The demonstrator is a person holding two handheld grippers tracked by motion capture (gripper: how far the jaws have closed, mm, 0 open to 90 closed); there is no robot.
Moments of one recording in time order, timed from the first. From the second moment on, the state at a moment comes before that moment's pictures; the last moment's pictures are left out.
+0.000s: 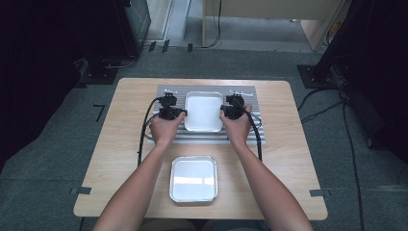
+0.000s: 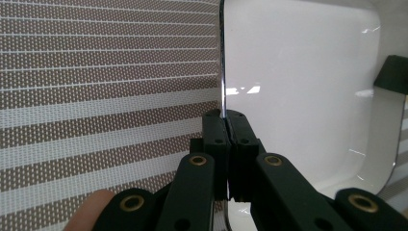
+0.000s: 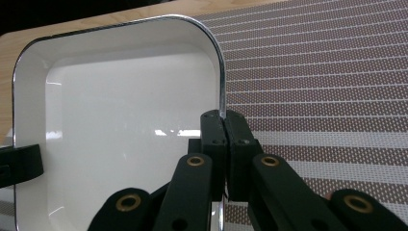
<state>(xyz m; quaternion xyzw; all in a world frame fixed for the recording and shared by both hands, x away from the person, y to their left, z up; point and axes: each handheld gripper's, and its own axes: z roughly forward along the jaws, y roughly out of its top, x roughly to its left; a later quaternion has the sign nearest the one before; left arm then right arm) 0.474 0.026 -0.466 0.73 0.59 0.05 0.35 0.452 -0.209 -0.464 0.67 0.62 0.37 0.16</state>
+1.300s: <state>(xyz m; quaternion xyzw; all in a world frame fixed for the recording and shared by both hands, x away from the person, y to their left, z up) 0.512 0.003 -0.495 0.73 0.60 0.07 0.32 0.503 -0.218 -0.507 0.70 0.60 0.34 0.16</state>
